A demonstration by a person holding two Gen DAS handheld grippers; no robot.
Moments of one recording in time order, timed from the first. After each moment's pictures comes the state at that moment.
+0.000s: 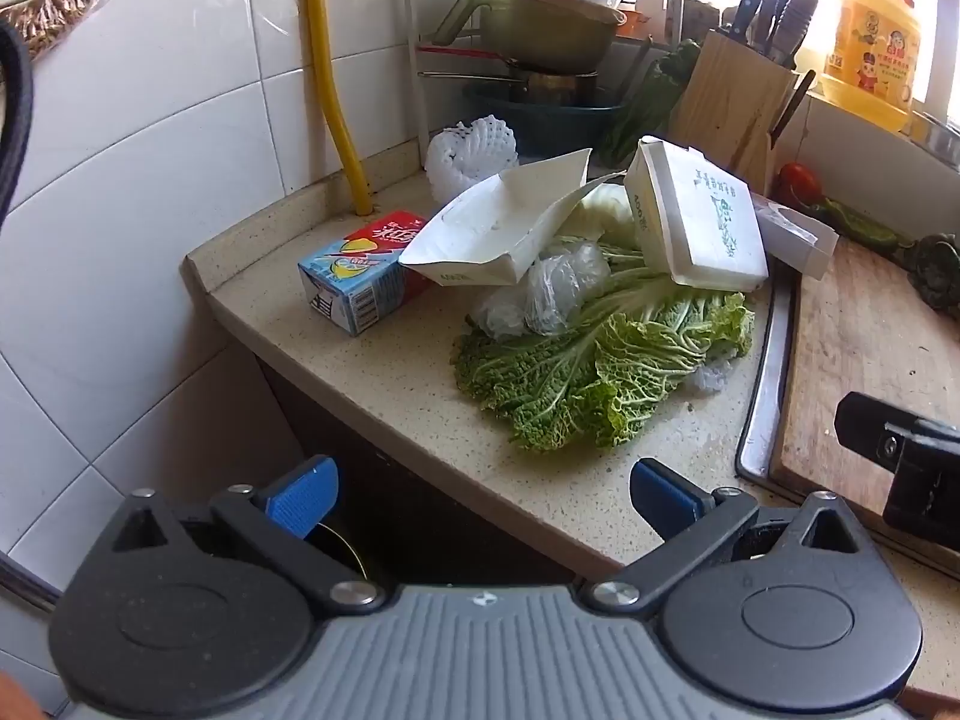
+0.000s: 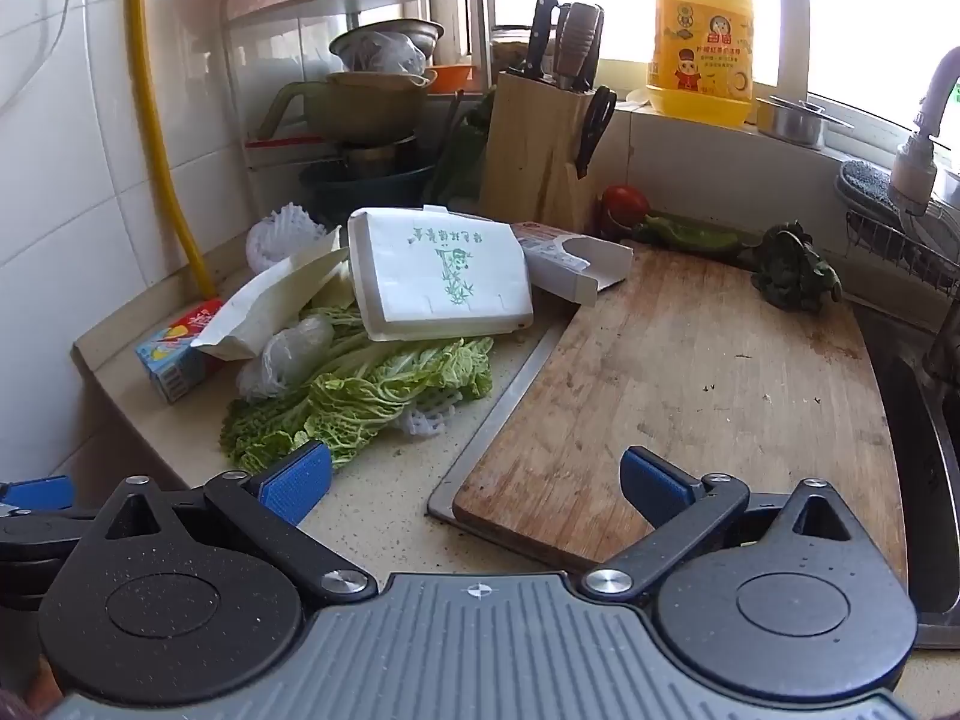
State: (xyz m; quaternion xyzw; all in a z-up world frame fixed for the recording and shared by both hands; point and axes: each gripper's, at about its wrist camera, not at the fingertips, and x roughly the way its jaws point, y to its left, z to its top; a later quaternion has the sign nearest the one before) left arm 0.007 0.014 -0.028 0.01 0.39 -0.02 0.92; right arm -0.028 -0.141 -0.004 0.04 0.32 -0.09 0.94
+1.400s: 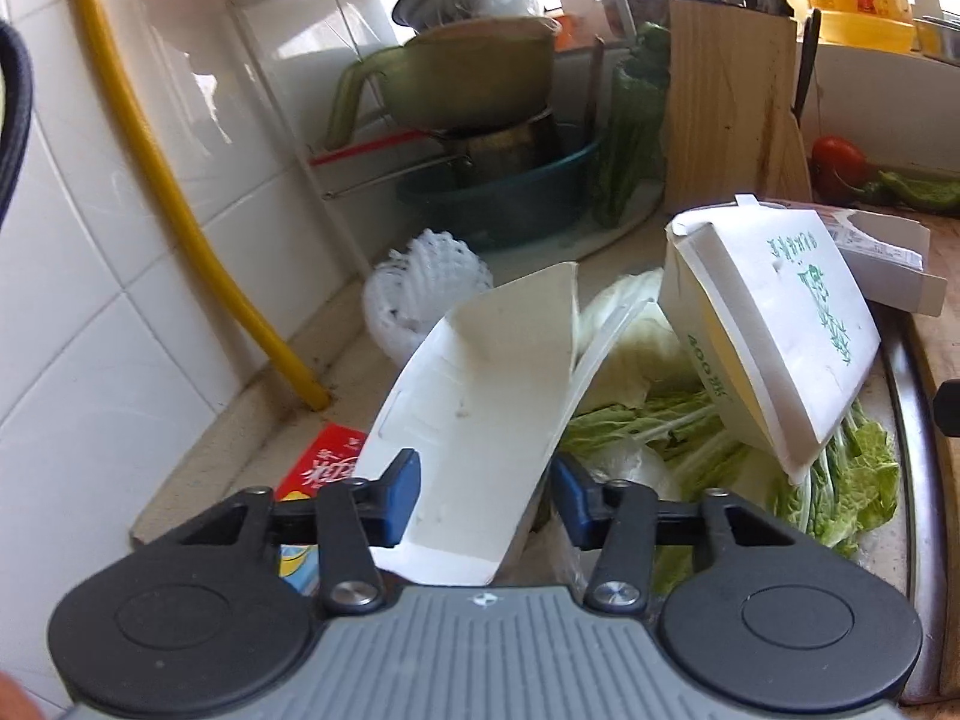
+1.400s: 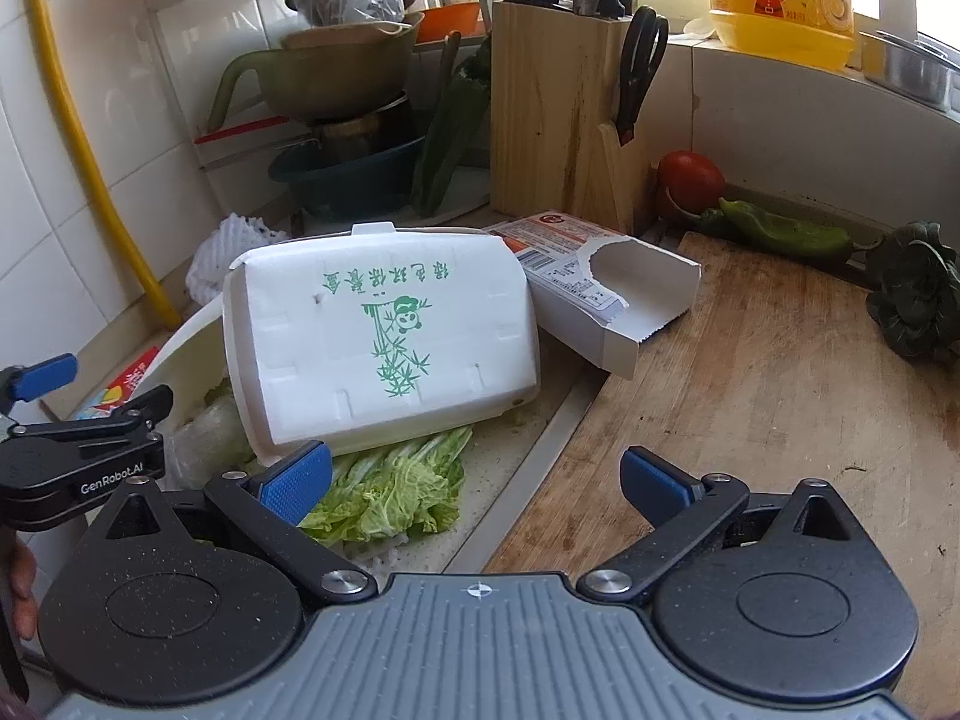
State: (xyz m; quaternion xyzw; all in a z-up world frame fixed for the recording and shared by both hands) left arm 0.163 -0.030 -0.040 0.17 0.32 -0.04 0.93; right arm 0.115 -0.223 -0.028 0.09 0.37 0.00 0.92
